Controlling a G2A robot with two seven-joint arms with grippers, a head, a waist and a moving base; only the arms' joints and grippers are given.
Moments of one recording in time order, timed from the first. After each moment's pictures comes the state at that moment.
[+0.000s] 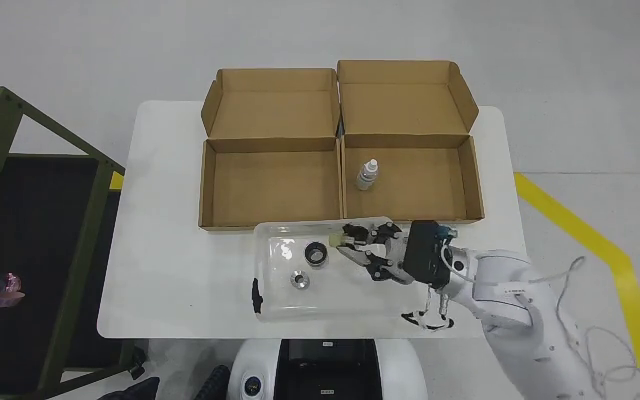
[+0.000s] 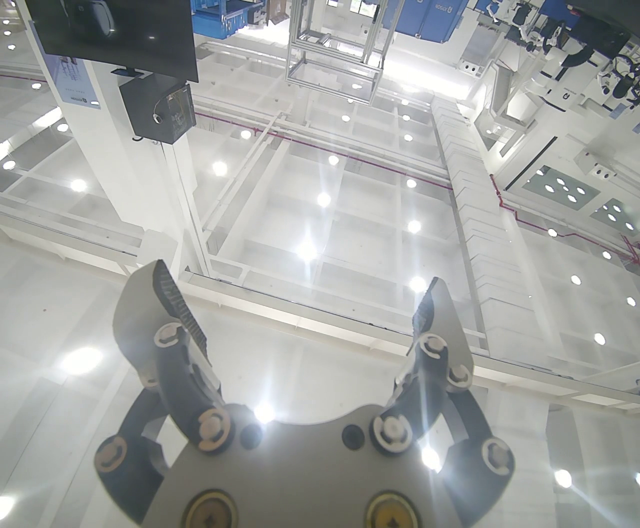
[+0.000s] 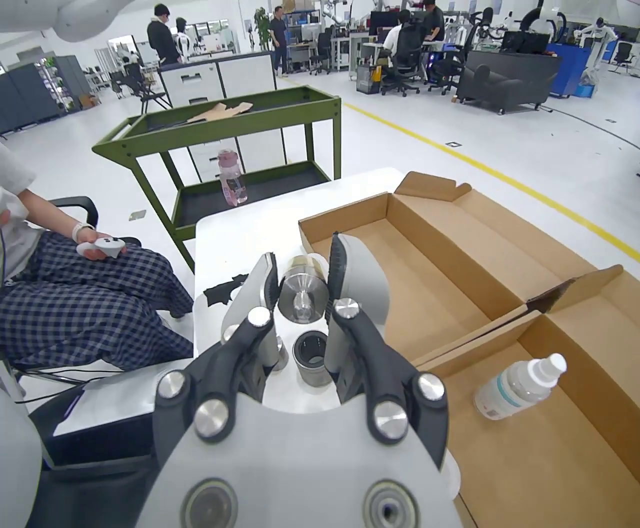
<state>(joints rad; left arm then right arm) -0.11 -0.30 -0.54 -1.19 3.07 0.29 0.07 -1.37 -1.08 1.29 -2.03 -0.85 -0.81 0.28</state>
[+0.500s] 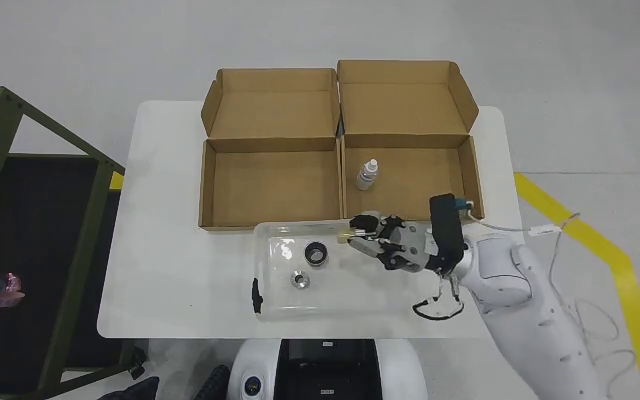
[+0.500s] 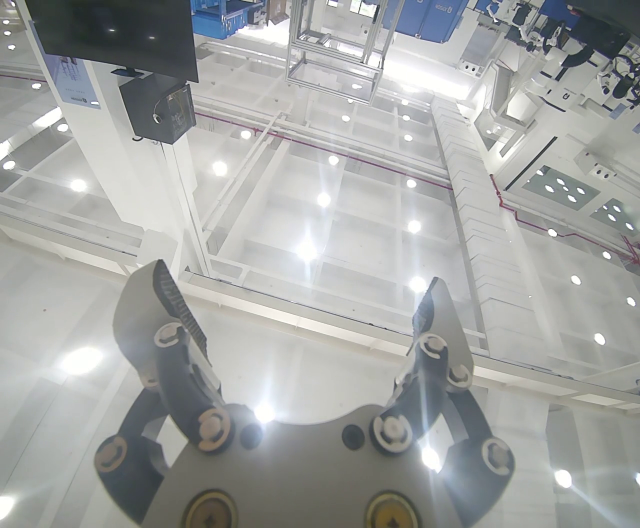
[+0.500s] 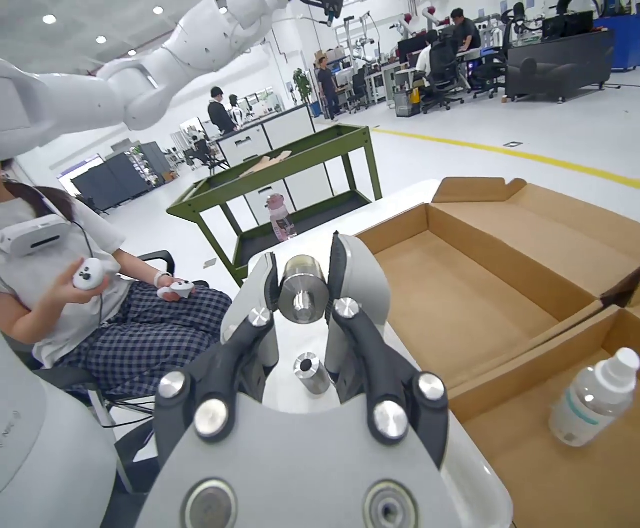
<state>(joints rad) -0.11 -0.30 -0.54 -1.19 3.07 0.29 0.07 -1.27 -1.07 1.25 -1.83 -0.47 -0.94 0.36</state>
